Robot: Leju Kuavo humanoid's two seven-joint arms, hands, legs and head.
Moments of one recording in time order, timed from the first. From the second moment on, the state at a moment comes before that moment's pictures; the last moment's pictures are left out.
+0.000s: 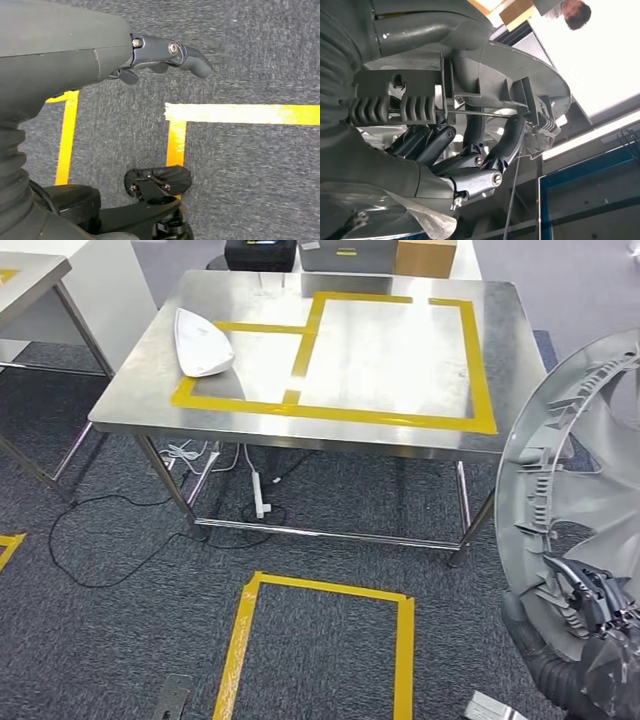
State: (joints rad) left arm 0.01 -0.09 -0.18 -0.15 -0.06 0.41 0.00; right arm 0.48 -0.41 0.15 -1.94 1.31 -0.68 0.03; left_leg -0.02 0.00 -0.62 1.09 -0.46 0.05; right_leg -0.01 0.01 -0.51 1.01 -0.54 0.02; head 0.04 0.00
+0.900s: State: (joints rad) left arm 0.01 -0.09 -0.18 -0.15 -0.05 0.40 -0.01; right arm 0.48 -0.45 0.17 -1.93 1.28 -0.68 0.03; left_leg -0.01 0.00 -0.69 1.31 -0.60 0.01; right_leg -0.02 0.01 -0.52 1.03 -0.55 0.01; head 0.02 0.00
